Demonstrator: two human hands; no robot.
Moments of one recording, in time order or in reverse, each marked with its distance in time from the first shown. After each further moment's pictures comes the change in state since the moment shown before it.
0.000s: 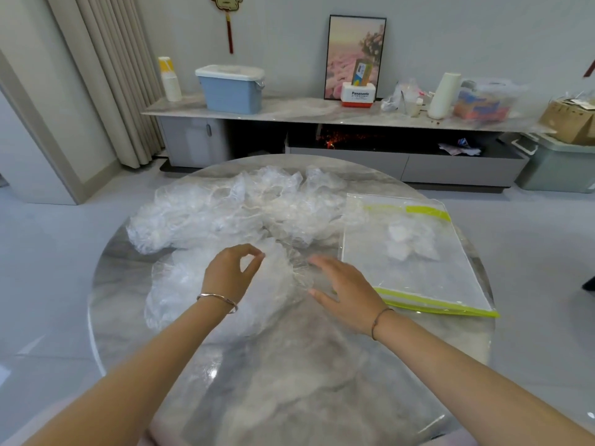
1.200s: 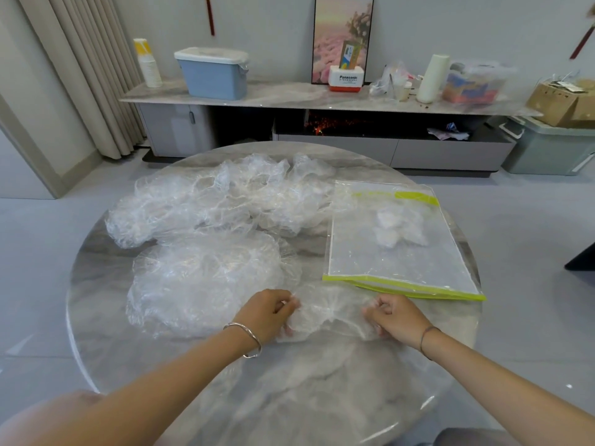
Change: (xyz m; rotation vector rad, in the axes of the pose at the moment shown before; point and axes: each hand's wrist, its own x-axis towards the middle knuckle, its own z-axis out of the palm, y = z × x) left_hand -0.055 0.031 0.053 -0.205 -0.565 -0.028; right_hand -0.076 0.070 -0.003 0.513 -0.038 0.728
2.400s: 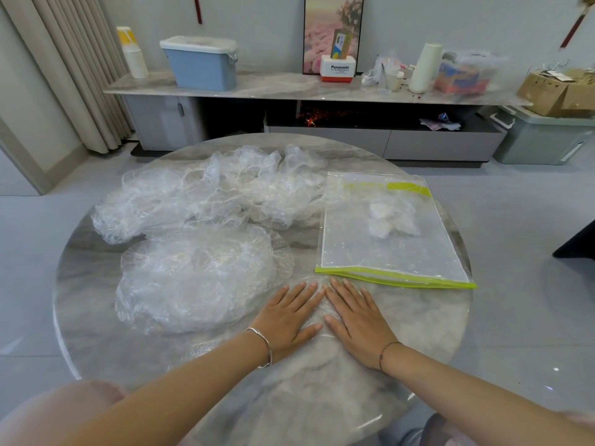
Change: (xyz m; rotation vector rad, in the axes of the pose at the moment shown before) left_hand 0.015 -0.020 0.054 0.675 -0.137 0.441; right_hand 0.002 0.022 0.055 -0.810 -0.018 -0.402
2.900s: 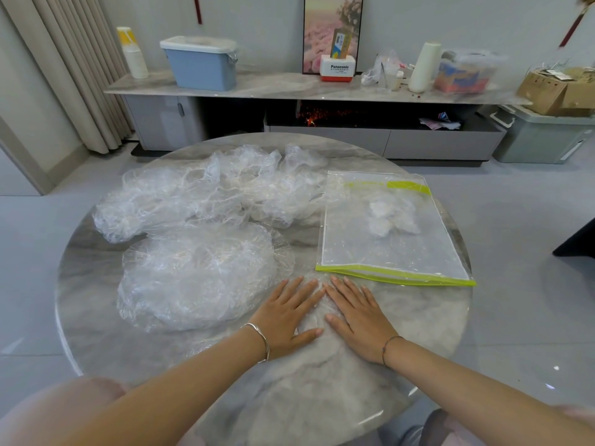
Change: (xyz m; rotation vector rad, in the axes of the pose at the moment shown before) left_hand -0.005 0.004 -0.011 0.090 0.037 -0.053; right_hand 0.000 0.002 -0.005 0.055 -0.030 -0.040
